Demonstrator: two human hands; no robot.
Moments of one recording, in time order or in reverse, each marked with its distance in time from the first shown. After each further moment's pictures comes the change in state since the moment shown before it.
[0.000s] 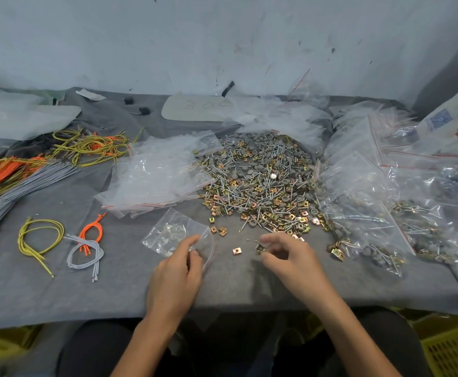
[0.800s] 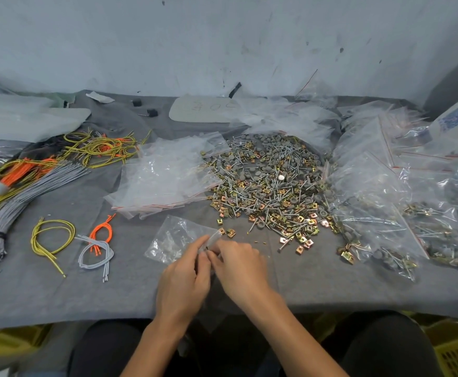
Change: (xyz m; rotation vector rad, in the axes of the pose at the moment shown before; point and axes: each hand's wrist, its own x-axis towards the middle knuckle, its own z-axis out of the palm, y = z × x) left_hand -0.004 0.002 -0.003 -0.075 0.001 0.037; right_hand 0.011 -0.048 0.096 -0.573 -0.067 -0.204
